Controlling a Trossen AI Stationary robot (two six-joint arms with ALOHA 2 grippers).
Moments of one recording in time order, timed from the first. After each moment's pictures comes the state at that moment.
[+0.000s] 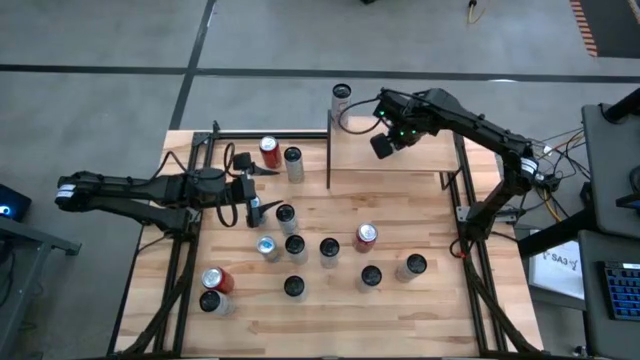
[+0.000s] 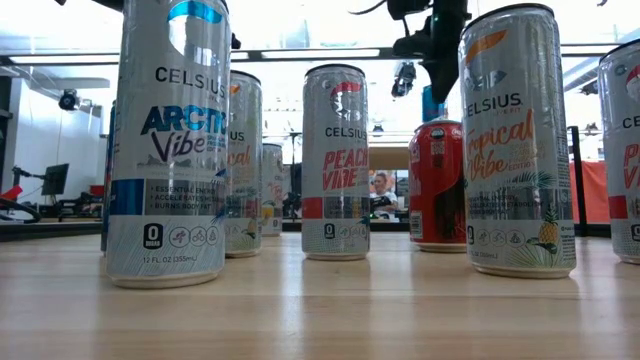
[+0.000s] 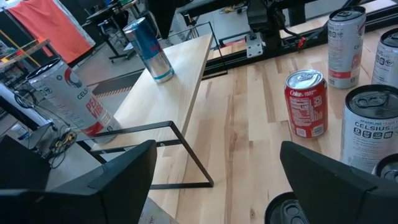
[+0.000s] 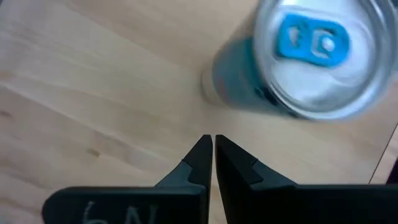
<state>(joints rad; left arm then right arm) -0.02 0.88 0.72 -0.15 -0.31 0.31 -0.51 1.63 1.79 -1.46 0.25 0.56</state>
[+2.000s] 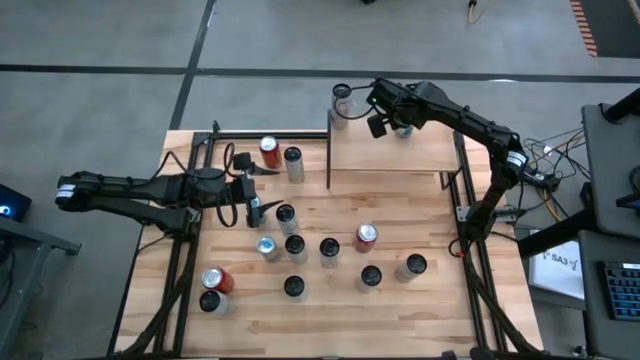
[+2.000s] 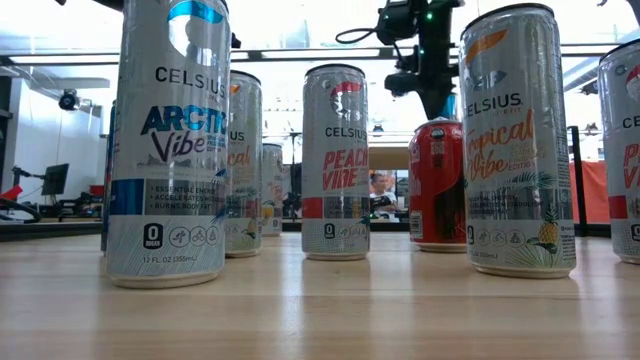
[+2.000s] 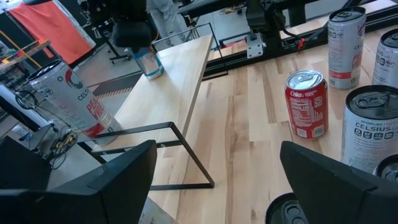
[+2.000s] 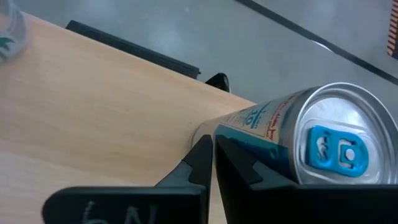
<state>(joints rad) -0.02 0.88 0.72 -0.14 -0.31 0.31 -0.62 1.72 1.78 -1.31 0.50 0.53</state>
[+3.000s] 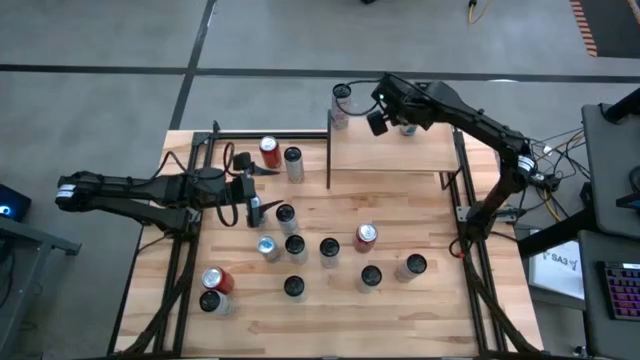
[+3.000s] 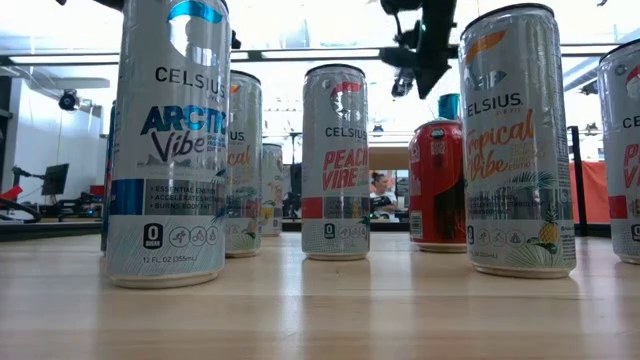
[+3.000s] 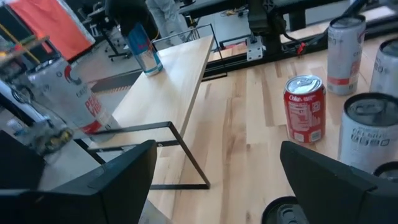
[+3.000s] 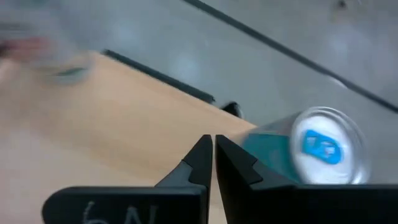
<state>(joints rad) -0.02 0.88 0.72 -0.14 -0.31 0.26 -0.55 1.65 1.82 -1.25 0.50 0.44</state>
